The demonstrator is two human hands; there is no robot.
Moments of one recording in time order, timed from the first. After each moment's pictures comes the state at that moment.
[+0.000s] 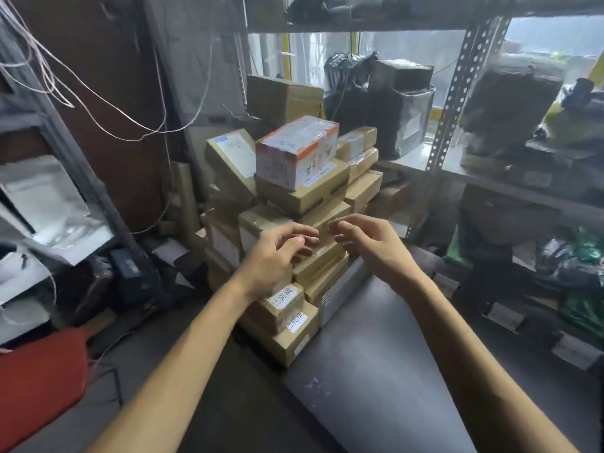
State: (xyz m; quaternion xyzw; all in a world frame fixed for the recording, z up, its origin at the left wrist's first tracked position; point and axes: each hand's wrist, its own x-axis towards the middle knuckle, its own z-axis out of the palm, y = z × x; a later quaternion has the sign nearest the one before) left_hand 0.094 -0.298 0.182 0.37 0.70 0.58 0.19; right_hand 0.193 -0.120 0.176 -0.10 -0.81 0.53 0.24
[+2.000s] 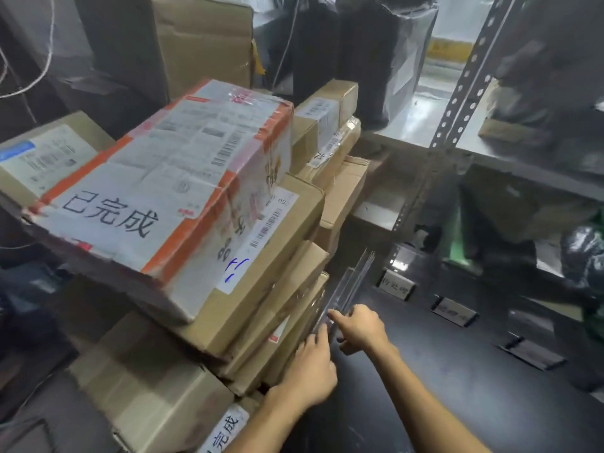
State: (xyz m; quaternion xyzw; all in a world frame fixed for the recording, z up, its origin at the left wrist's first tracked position) left_hand -0.005 -0.076 -0.034 0.39 0.84 0.09 0.35; right_hand 0.038 0.055 -0.046 -0.52 -0.74 0.42 -0.09
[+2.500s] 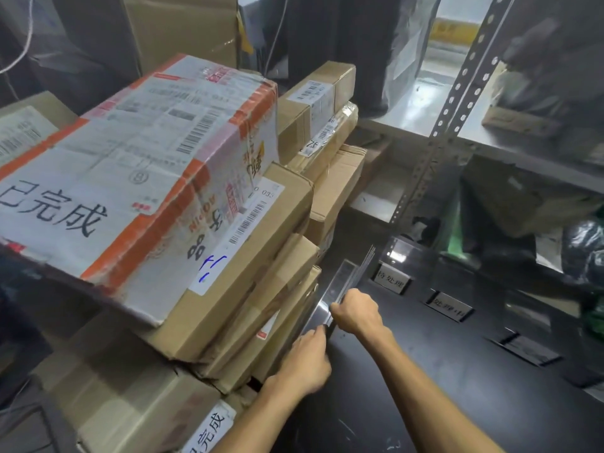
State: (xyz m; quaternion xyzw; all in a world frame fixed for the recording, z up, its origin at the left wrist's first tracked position) left_hand -0.004 -0.063 -0.045 0.38 0.85 0.12 0.36; right_hand 0.026 0.072 -0.046 -0.51 -0.78 0.34 -0.12
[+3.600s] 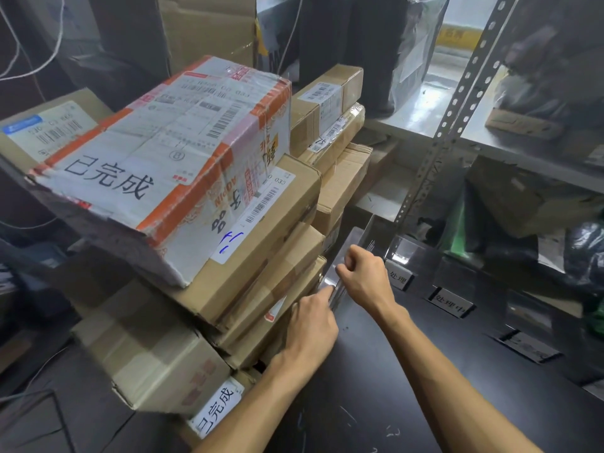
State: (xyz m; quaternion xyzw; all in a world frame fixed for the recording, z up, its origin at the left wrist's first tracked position) left_hand 0.002 -0.057 0.014 0.34 0.89 0.25 0.19; right_hand 0.031 0.080 -0.007 -0.38 -0.83 0.38 0.16
